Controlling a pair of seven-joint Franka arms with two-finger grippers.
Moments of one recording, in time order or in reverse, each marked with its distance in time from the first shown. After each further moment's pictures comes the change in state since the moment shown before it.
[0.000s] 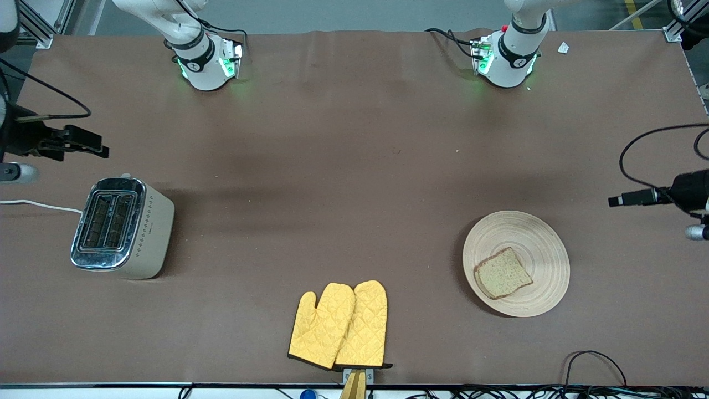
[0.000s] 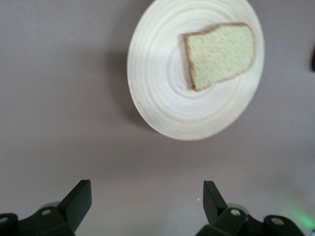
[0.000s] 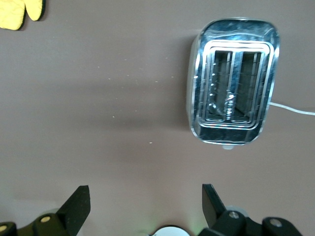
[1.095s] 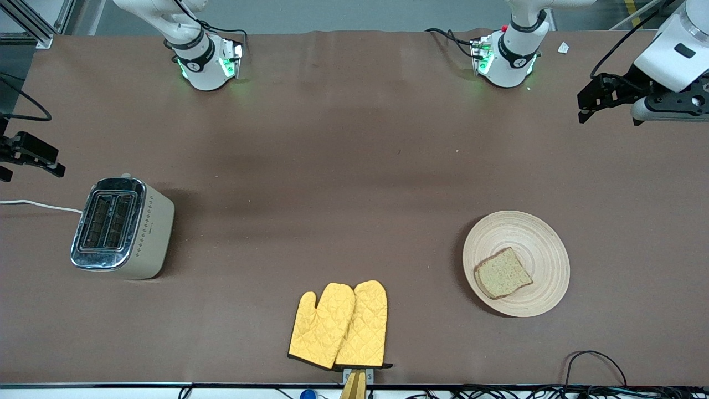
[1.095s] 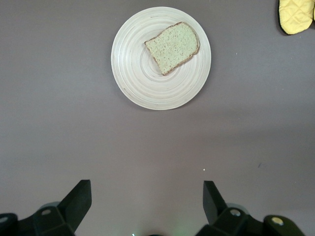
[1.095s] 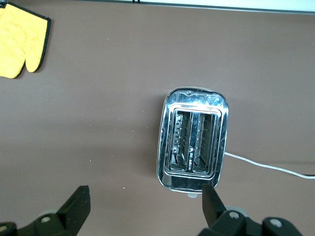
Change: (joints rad) left arm -0.393 -0.511 -0.061 -0.051 0.371 -0.167 -0.289; right arm -0.078 -0.002 -0.003 0.041 -0.053 0.177 -0.155
